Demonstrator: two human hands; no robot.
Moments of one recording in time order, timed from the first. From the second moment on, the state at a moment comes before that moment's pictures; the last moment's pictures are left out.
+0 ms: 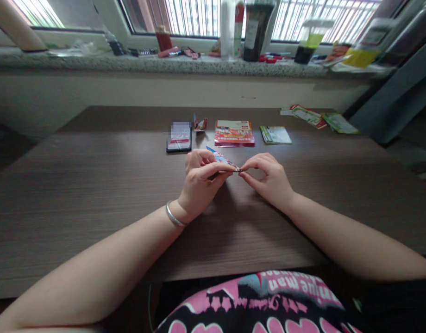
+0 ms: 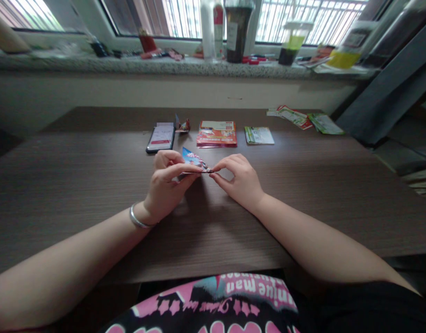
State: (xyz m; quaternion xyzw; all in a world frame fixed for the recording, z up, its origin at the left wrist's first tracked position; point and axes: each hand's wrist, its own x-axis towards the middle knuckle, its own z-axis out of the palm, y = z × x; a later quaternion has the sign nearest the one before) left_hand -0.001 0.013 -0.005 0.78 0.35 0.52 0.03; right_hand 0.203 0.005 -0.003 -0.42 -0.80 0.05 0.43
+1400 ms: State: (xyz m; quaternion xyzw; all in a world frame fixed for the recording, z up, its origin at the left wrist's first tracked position) left_hand -0.003 0.009 -0.020 0.95 0.25 0.17 0.06; right_hand 0.222 0.036 -0.030 -0.57 -0.70 0.20 0.38
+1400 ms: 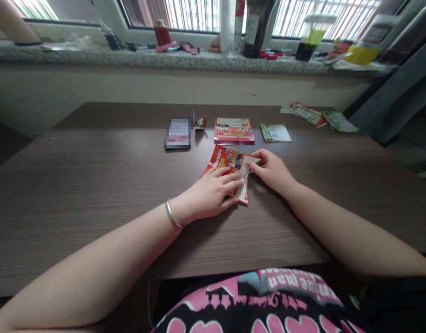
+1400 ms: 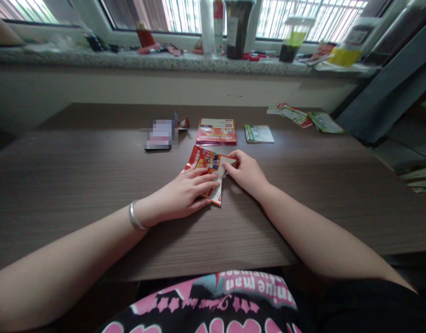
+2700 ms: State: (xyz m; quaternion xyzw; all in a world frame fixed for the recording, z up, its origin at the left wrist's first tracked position) left_hand 0.004 0.000 -0.010 0.96 0.28 0.09 0.04; right_hand 0.219 0.040 -0.028 -0.59 -0.68 0.25 0.36
